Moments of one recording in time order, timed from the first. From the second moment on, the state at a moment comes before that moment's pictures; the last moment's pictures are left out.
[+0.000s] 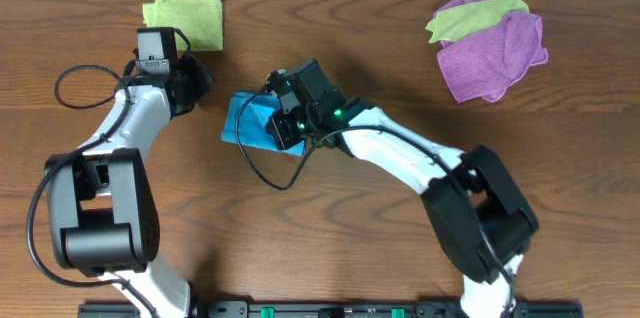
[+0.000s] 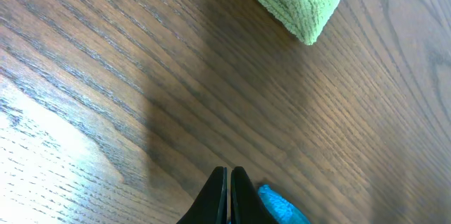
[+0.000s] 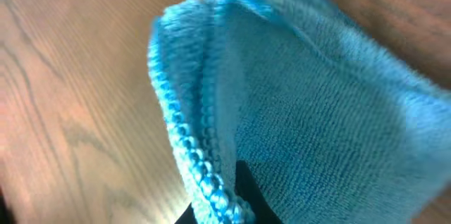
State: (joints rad) left arm 0.07 1.86 1.18 -0.32 0.15 -0.67; right arm 0.70 1.98 1.36 -0.28 -0.38 0.26
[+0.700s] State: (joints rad) left arm 0.07 1.86 1.18 -0.32 0.15 -0.67; right arm 0.70 1.93 1.36 -0.34 -0.37 0.22
